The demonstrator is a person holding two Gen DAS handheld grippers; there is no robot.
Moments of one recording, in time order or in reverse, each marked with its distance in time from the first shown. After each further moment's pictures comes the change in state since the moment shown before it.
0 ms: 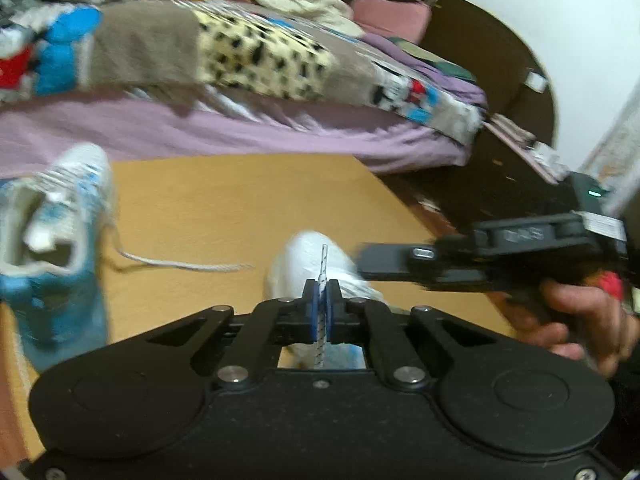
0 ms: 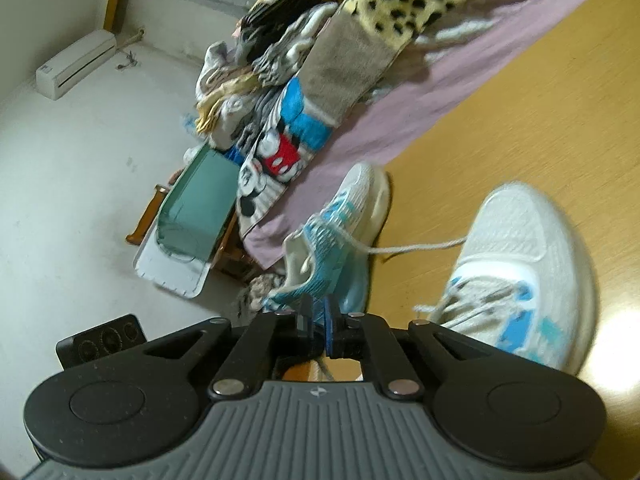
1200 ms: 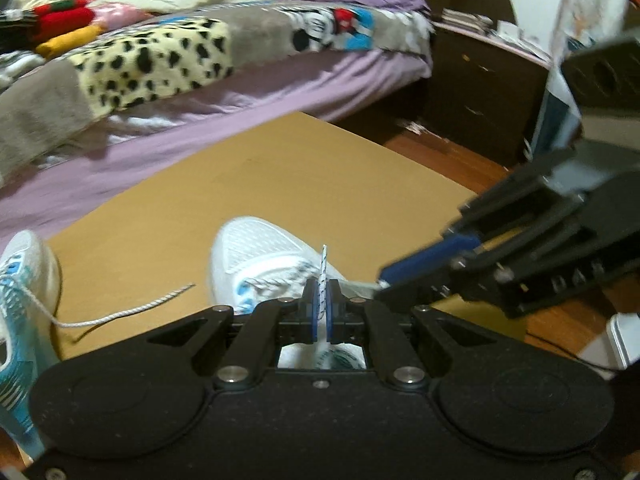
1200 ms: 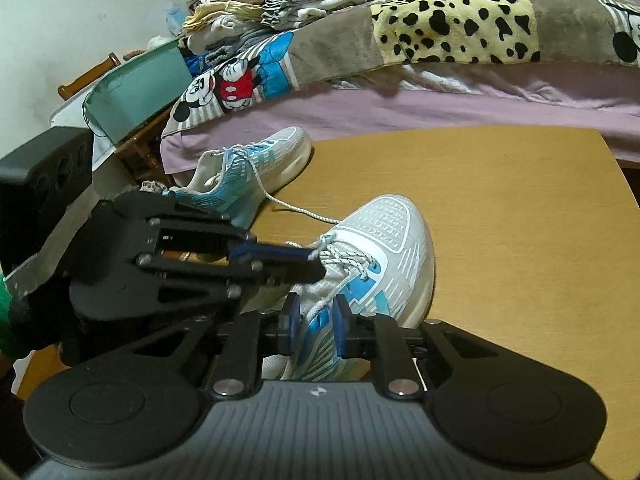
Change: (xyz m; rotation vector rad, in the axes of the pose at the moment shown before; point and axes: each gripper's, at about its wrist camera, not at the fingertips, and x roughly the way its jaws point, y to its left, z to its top) left arm 0.071 -0.093 -0.030 0.441 0.147 -0.022; right arm -0.047 0.021 -0.033 -0.489 0.126 -0.363
